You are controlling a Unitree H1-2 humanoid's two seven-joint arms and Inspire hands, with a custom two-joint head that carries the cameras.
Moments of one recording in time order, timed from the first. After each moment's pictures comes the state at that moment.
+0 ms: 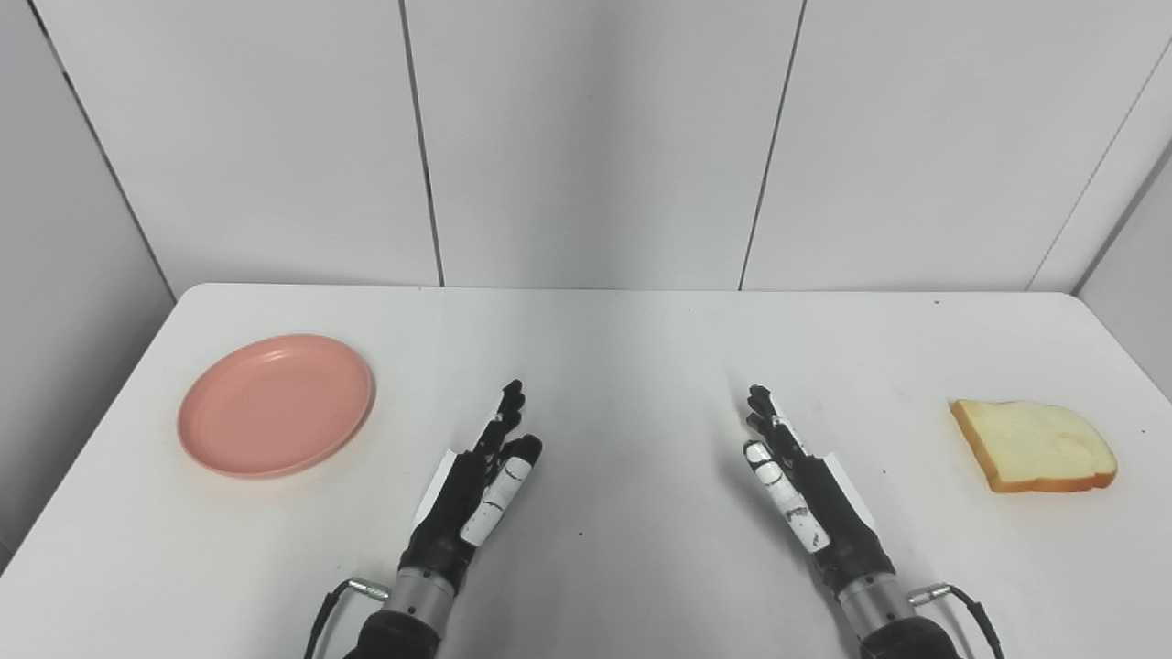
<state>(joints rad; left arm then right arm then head) -0.17 -0.01 -0.20 0.09 0.20 -0.02 -0.07 -0.11 -0.18 0.05 -0.01 -0.10 -0.03 0.12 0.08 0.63</state>
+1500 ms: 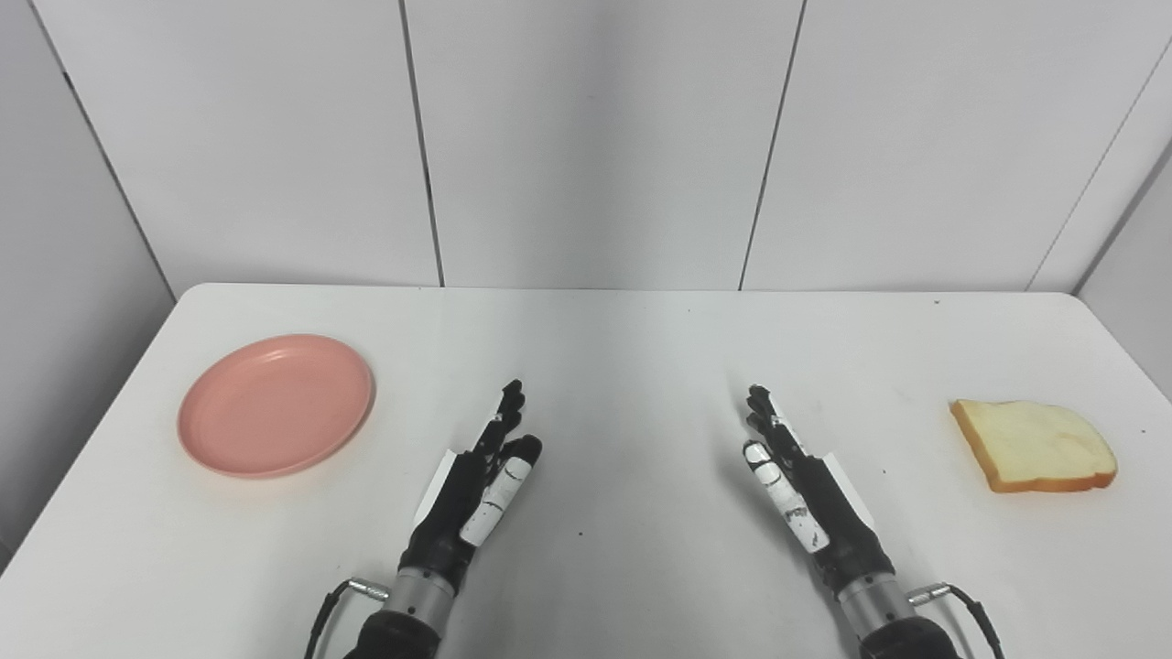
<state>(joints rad) -0.17 -0.01 -0.20 0.10 0.20 -0.02 -0.07 -0.11 -0.18 0.05 -0.01 -0.10 -0.03 0.12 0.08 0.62</state>
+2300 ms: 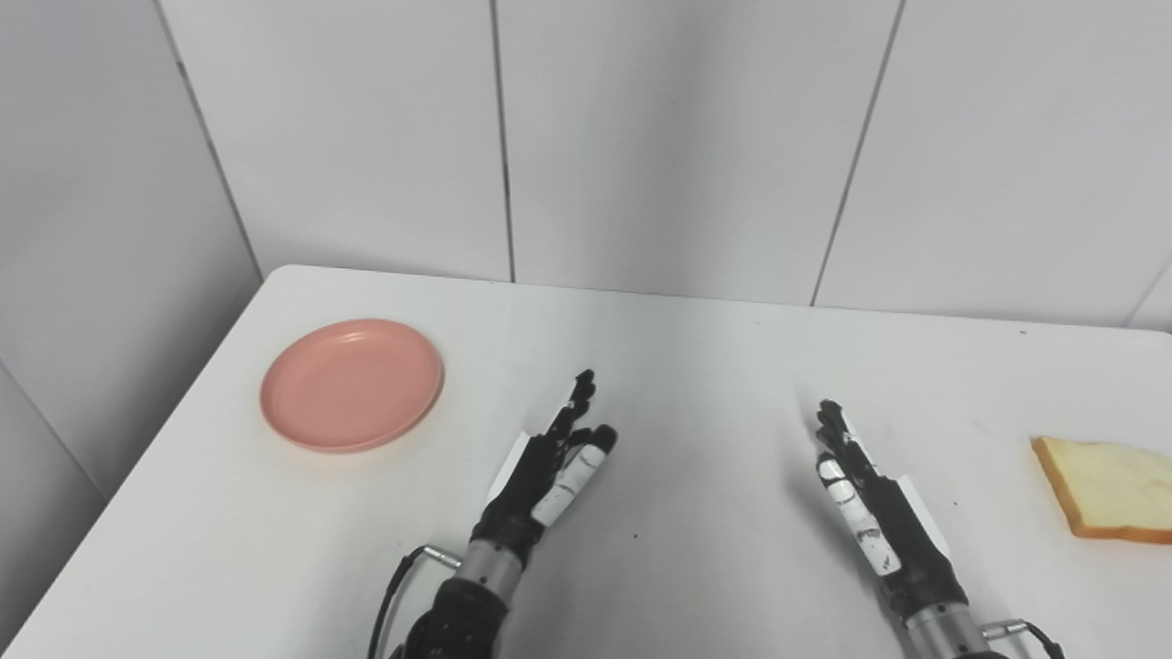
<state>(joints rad) -0.25 -0.05 -0.20 0.25 0.22 -0.07 0.00 -0.13 -0.21 0.03 0.05 -0.05 -0.09 0.15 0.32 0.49</state>
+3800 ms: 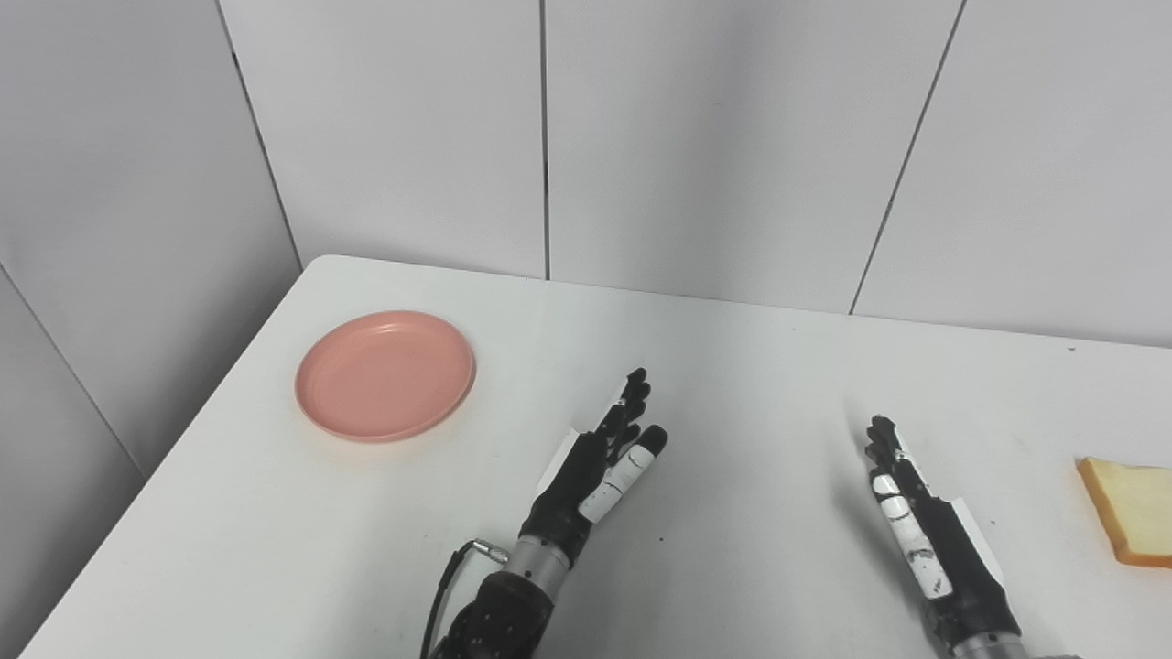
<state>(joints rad) -0.23 -0.06 -0.18 0.13 0.19 -0.07 -0.05 -0.12 -0.21 0.01 0.02 -0.02 -0.07 0.17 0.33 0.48</state>
